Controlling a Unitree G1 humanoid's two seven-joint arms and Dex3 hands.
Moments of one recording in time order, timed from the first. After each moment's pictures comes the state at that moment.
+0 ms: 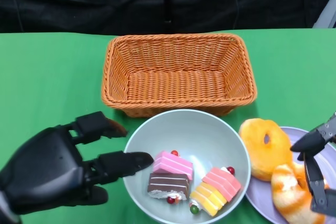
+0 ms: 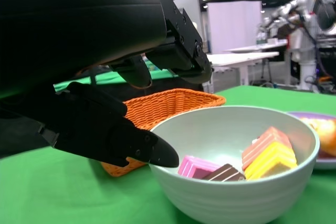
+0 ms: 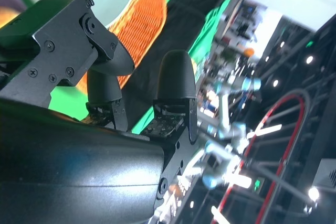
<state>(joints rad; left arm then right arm) -0.03 0.56 0.03 -0.03 0.87 -1.03 0.10 0.40 -0.15 -0.01 -0.54 -0.07 -0.36 -0.01</state>
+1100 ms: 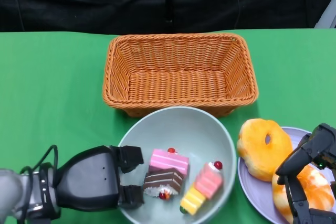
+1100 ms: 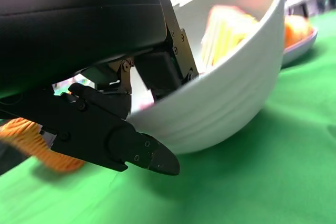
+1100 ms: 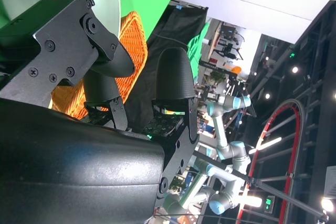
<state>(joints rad) -0.55 0.57 -0.85 0.65 1.54 -0.71 1.16 0.49 -0.07 0.07 -0.68 -0.05 -0.28 0.06</state>
